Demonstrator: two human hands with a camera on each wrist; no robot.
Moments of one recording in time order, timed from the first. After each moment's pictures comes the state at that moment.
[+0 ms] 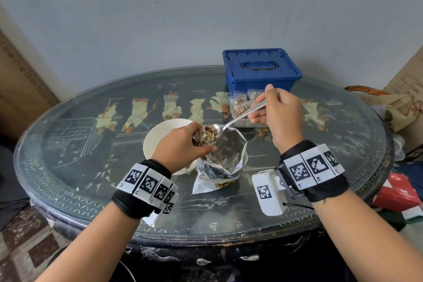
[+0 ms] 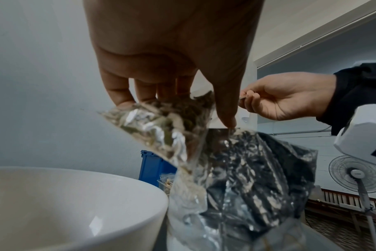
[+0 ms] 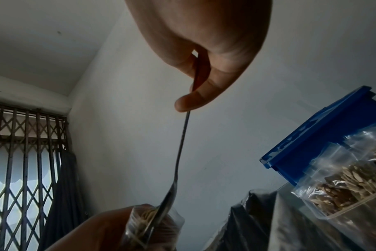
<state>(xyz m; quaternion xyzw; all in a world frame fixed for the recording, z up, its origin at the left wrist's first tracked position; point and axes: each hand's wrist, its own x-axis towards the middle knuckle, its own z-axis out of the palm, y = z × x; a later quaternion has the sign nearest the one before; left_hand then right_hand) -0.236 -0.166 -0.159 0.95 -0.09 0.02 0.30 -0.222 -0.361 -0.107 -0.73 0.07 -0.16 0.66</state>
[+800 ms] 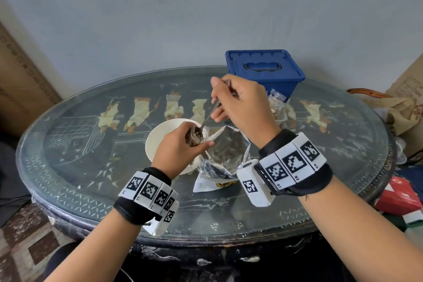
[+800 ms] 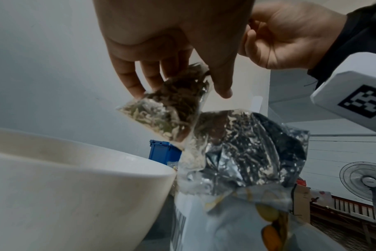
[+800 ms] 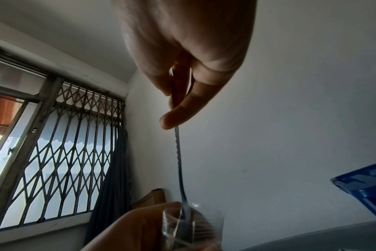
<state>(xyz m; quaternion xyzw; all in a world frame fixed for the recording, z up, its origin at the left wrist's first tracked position) -0.245 -0.162 -0.175 0.89 -0.06 0.12 0.43 -0.229 -0.311 -0.082 -0.78 -0.20 -0.14 0.57</state>
